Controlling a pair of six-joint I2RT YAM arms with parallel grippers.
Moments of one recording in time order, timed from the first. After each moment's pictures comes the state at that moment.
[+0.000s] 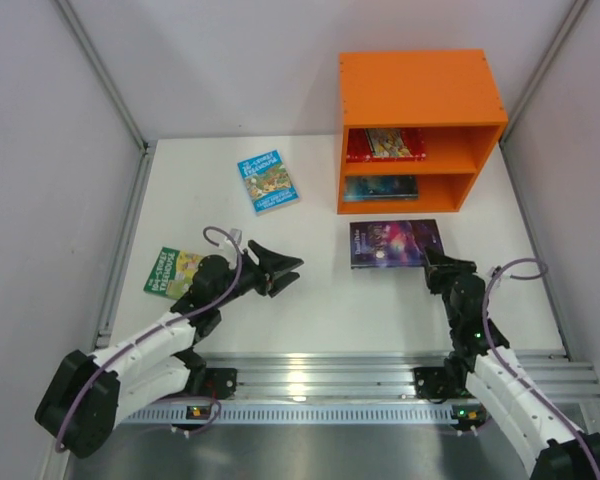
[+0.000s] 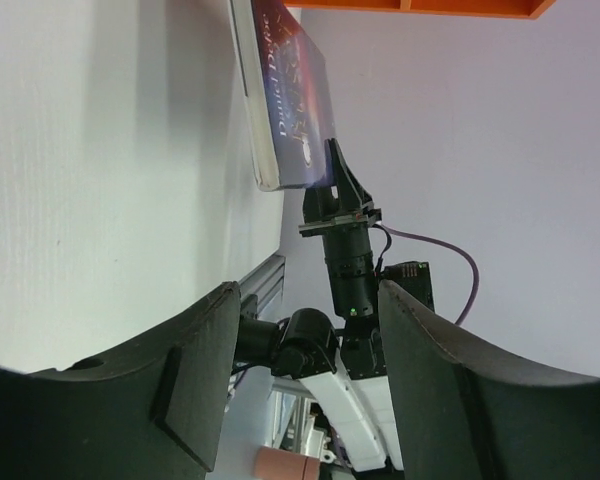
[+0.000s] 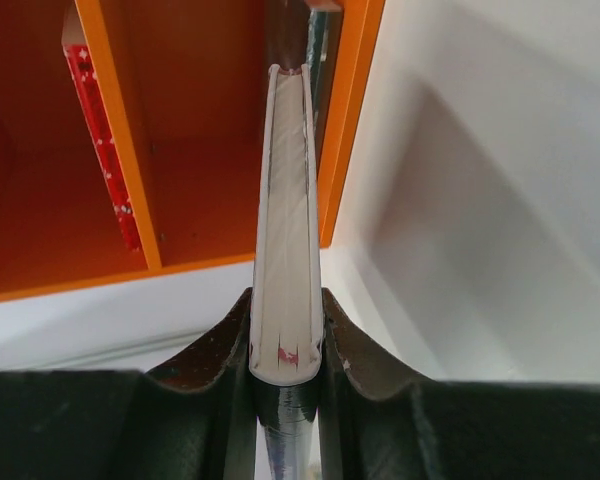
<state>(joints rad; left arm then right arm) -0.55 0.97 0.27 0.52 0.36 -1.49 0.31 0.50 0.08 0.16 0.32 1.56</state>
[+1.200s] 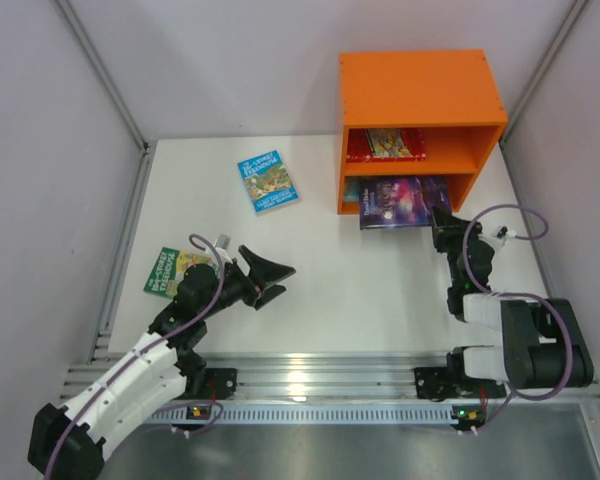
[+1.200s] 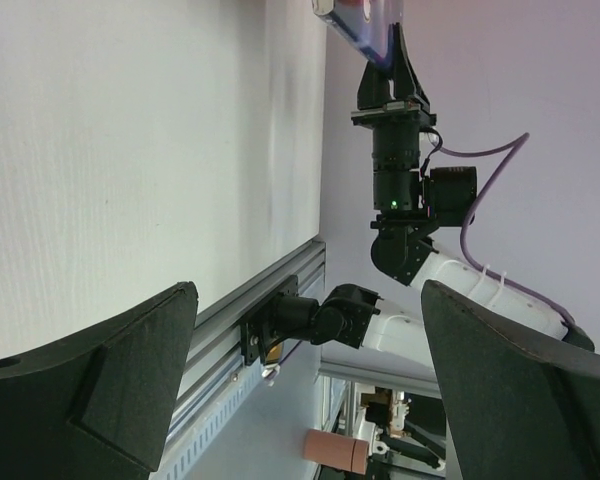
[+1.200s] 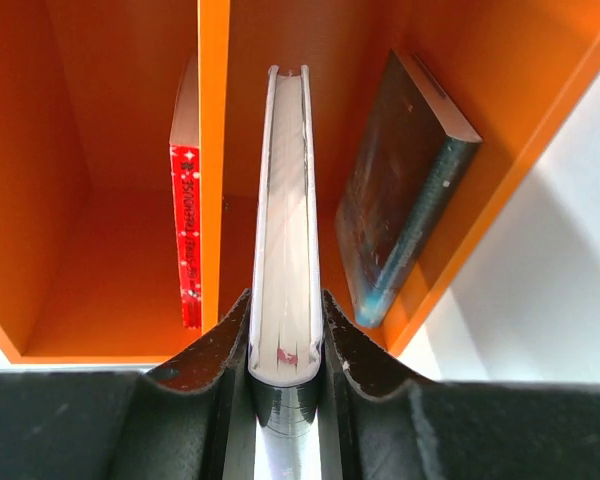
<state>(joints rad) -0.55 0.63 0.30 0.11 0.33 -1.34 0.02 1.28 0.22 1.03 0.08 1.41</state>
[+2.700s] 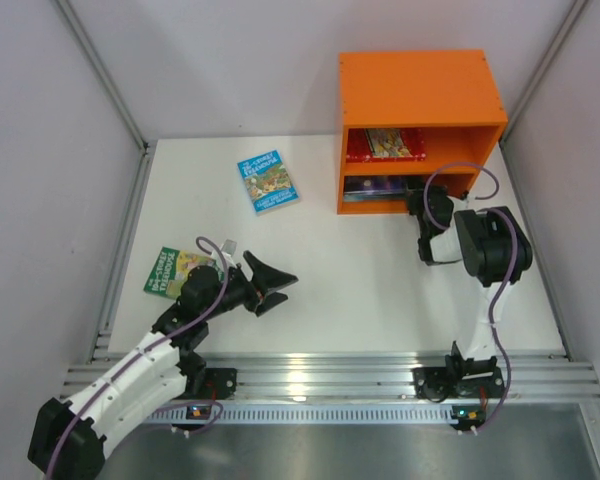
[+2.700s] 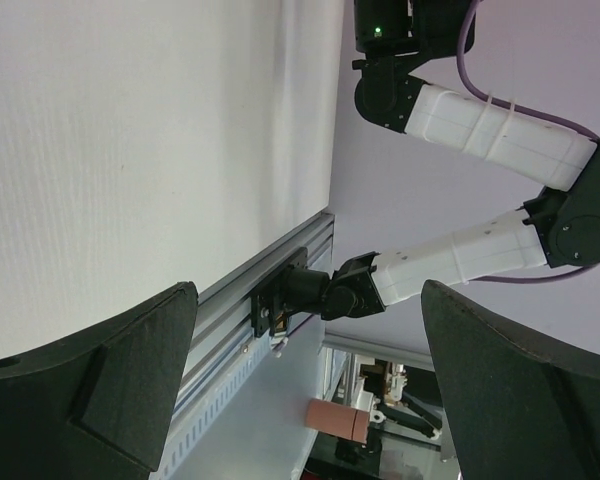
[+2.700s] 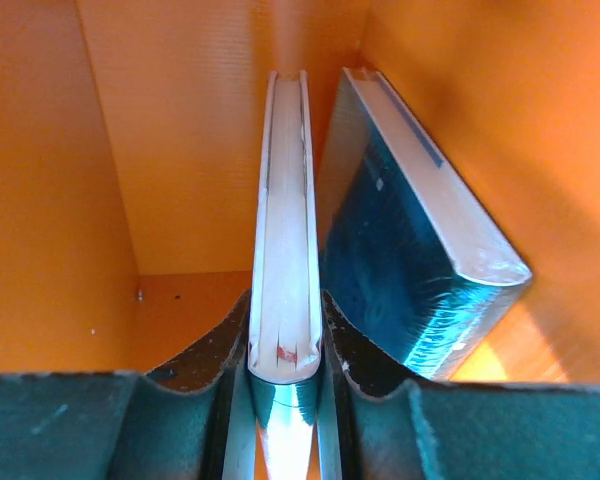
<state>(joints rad) -0.55 0.66 0.26 0.12 0.41 -1.34 0.12 2.03 0.78 1.14 0.18 1.45</state>
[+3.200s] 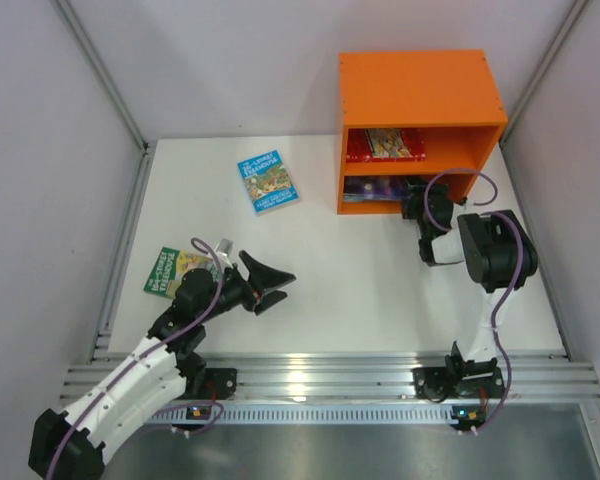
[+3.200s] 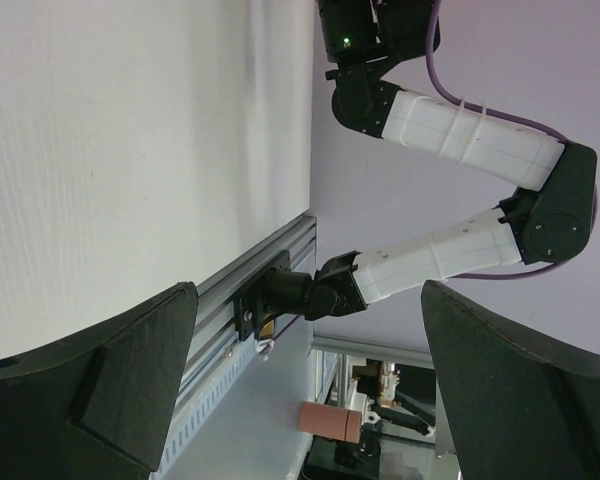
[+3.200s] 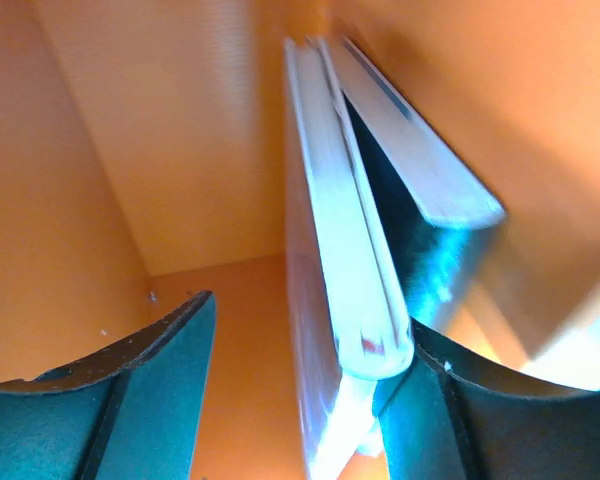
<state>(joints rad) -0.54 0.60 0.26 0.13 0.41 -1.35 0.13 1.99 0.76 1.07 0.16 1.59</state>
